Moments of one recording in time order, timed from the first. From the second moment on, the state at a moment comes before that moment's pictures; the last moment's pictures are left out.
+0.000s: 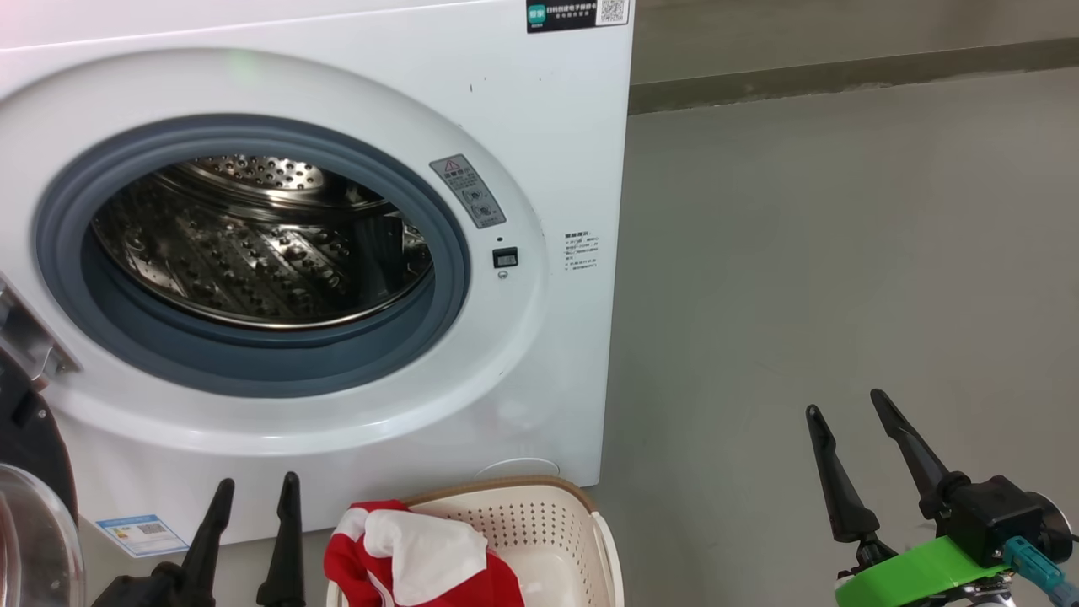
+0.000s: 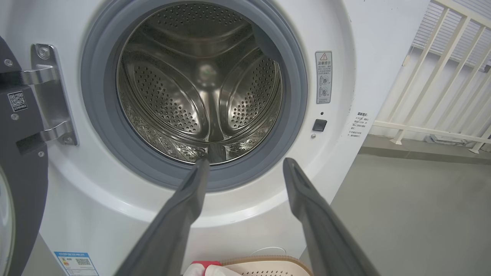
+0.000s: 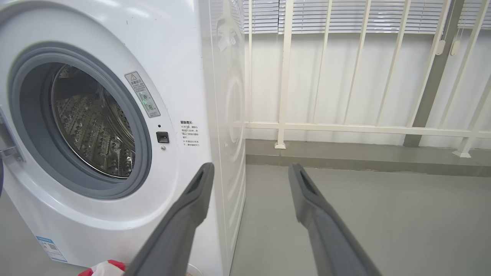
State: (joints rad) left arm 0.01 0.07 0.03 0.21 -0.33 -0.10 -0.25; right arm 0.02 -0.08 0.01 0.14 0.22 0.13 -0.26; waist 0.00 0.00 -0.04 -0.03
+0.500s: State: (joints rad) left arm 0.01 0.08 0.03 0.20 -0.32 -0.09 -0.25; right arm 0.02 -0.08 0.01 0.14 0.22 0.13 -0.26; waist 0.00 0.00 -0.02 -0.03
